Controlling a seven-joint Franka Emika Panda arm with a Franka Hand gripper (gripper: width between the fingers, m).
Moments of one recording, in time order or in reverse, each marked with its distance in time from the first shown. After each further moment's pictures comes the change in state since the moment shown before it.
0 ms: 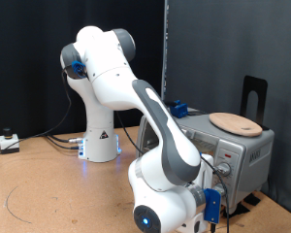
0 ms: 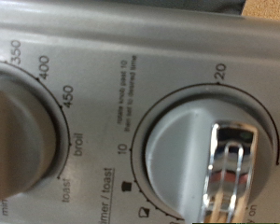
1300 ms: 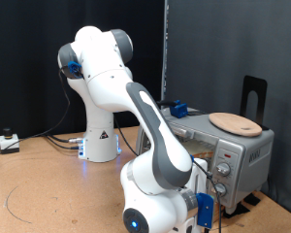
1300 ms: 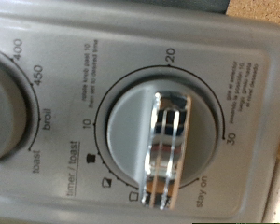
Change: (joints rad) arm -0.015 0.004 -0.016 -0.014 0.010 0.021 -0.038
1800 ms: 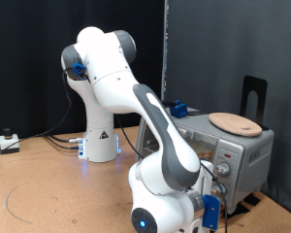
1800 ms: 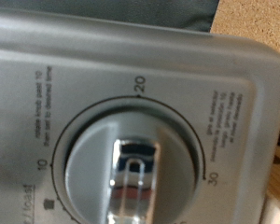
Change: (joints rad) arm 0.029 0.009 0.002 0.003 0.001 0.045 0.000
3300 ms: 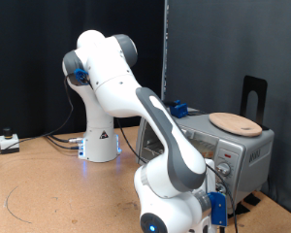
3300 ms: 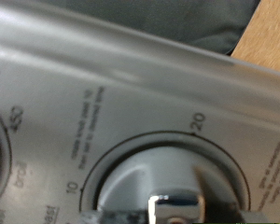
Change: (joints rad) arm 0.002 0.014 0.027 0.022 -0.010 -0.011 -0.167
